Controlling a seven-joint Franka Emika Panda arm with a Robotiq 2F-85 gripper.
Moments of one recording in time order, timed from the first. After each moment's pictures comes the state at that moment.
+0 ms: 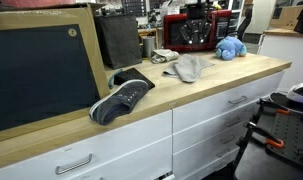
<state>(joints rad) -0.01 0.01 -0.05 -2.12 0.14 1.96 0.65</state>
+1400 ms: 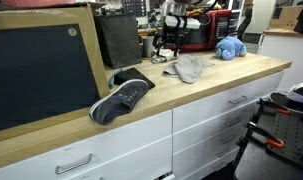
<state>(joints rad) 0.07 0.19 0.02 -2.10 0.12 2.49 0.52</state>
